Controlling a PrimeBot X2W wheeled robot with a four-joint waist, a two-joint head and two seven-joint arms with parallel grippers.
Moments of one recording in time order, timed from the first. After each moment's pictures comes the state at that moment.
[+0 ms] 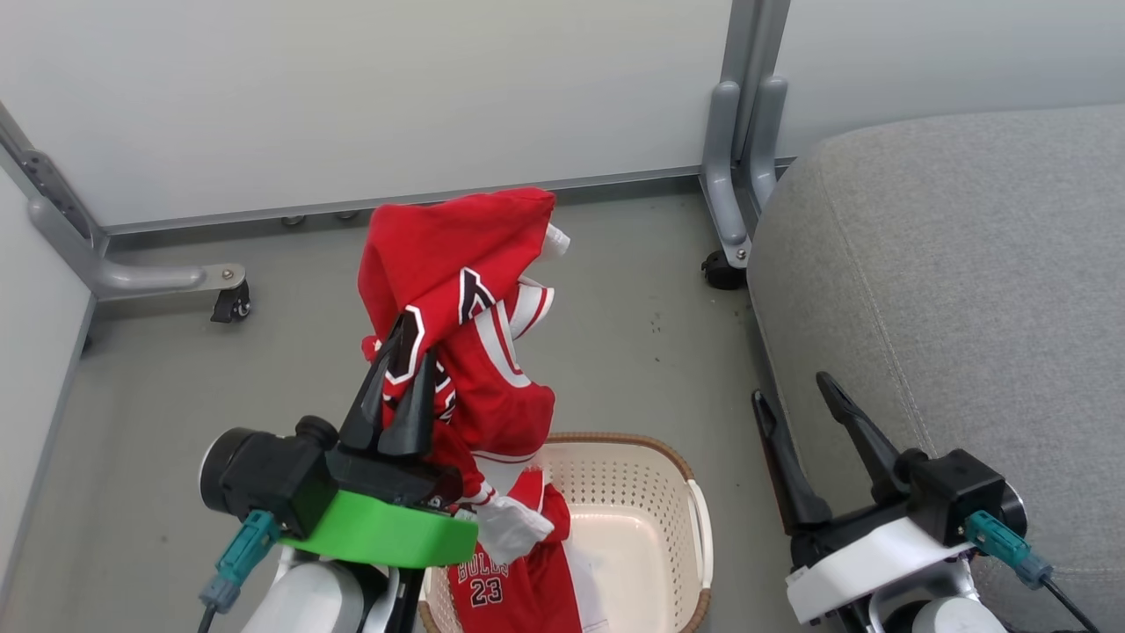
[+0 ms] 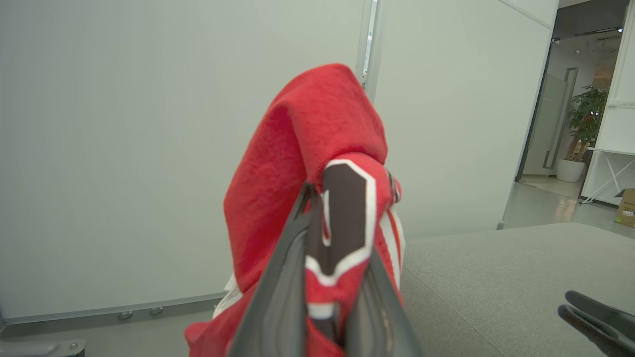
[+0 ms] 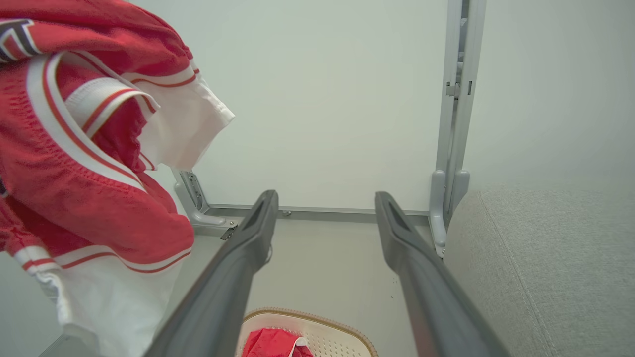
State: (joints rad) left arm -0.19 0.24 -0.50 -0.13 -0.47 0.15 -0.25; right arm 0.04 -0.09 0.20 -0.08 0.19 0.13 -0.12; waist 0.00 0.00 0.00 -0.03
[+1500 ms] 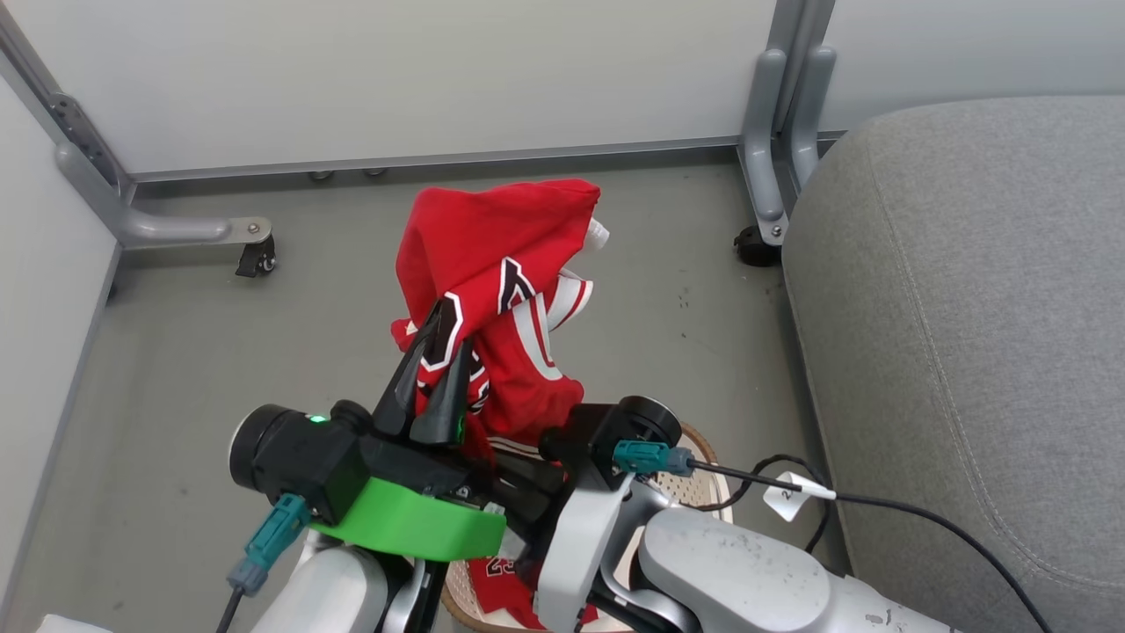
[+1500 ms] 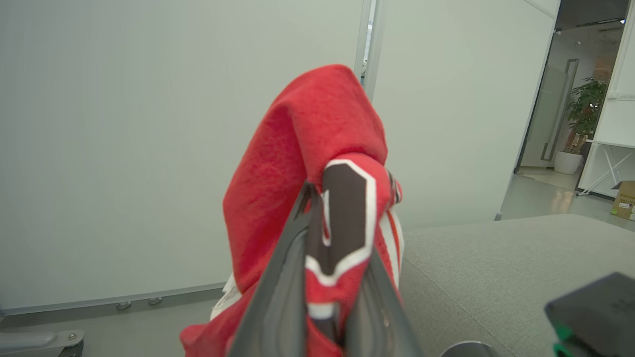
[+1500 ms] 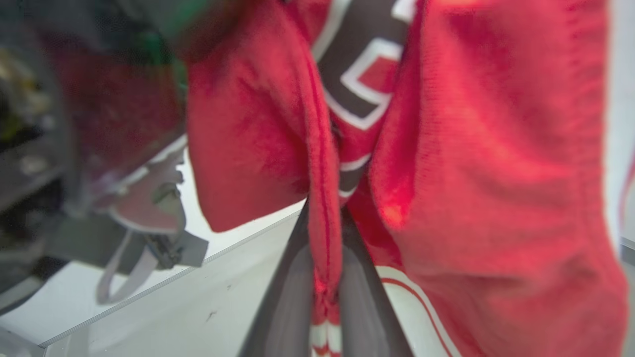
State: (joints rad) left arm -0.24 0.23 -0.55 -0.12 -0.47 0.14 -0.24; right arm -0.63 -0.08 1.09 0.41 0.67 0.13 -0.21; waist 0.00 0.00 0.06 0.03
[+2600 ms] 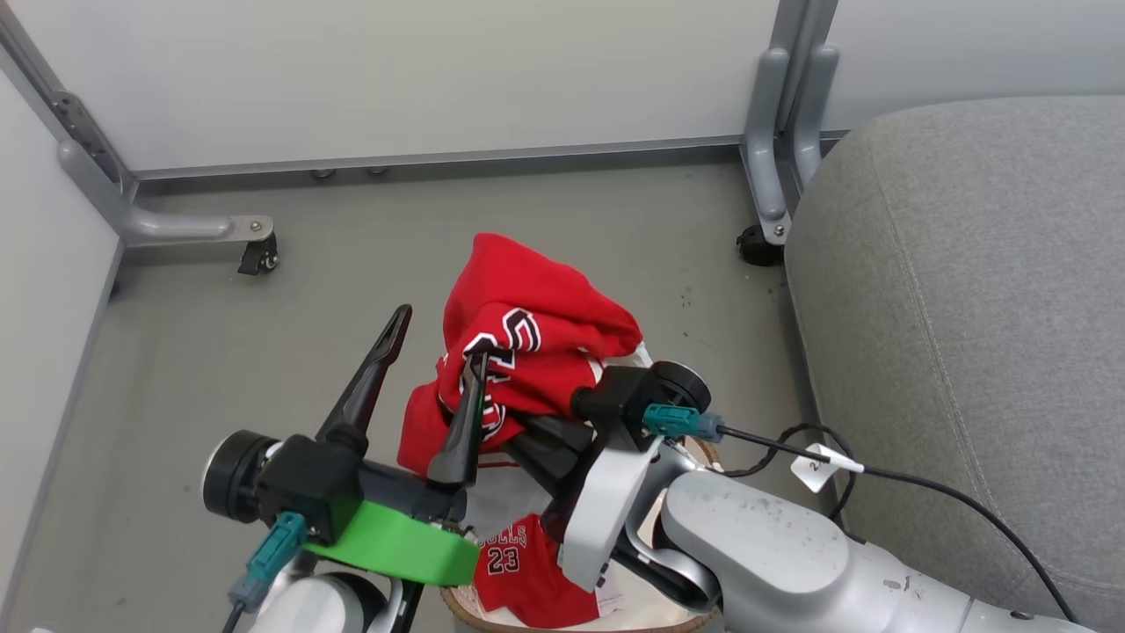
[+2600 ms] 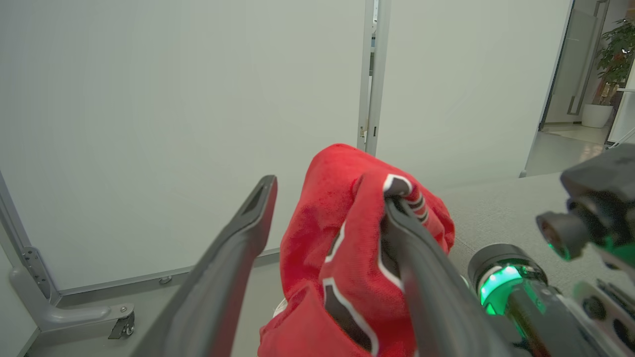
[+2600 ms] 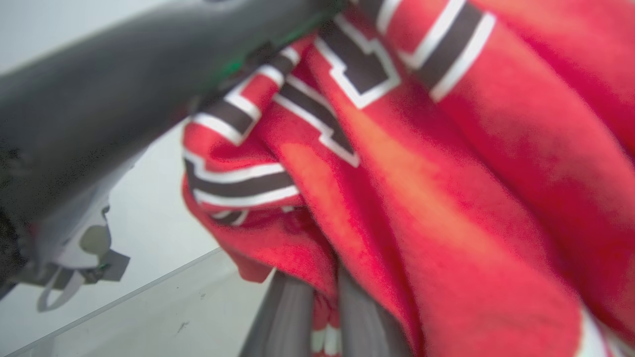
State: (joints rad) left arm -0.21 0.31 -0.57 -0.14 -0.42 0.18 -0.18; right arm -0.68 -0.11 1.09 0.47 0.70 0.13 -0.26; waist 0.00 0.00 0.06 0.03
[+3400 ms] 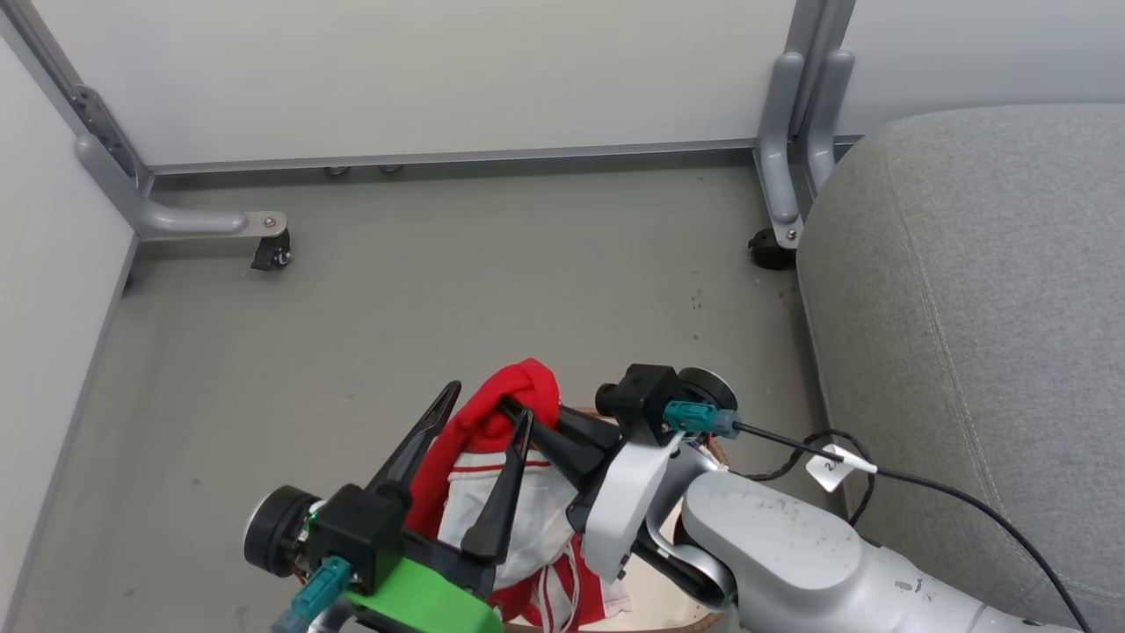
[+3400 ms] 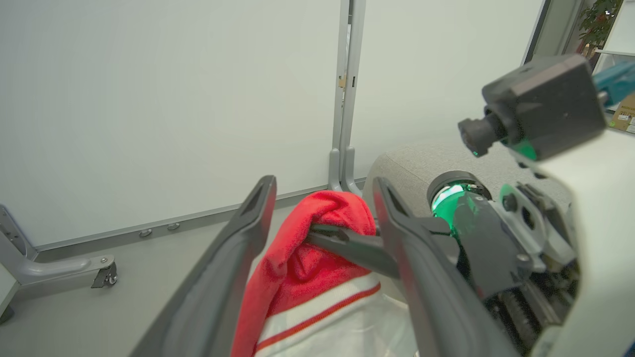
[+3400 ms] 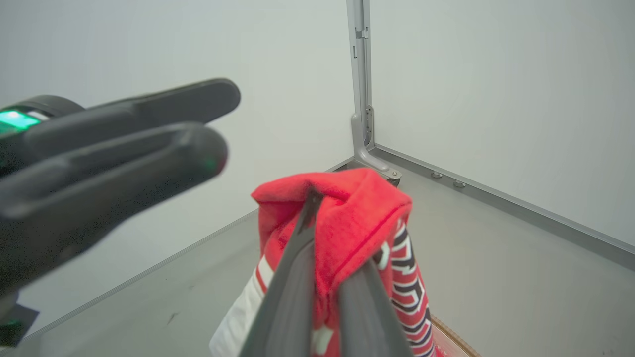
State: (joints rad) left arm -0.13 0.35 -0.65 -0.17 -0.44 0.17 -0.12; right arm -0.66 -0.12 1.06 0.53 0.69 0.13 -0.26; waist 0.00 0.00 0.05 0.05
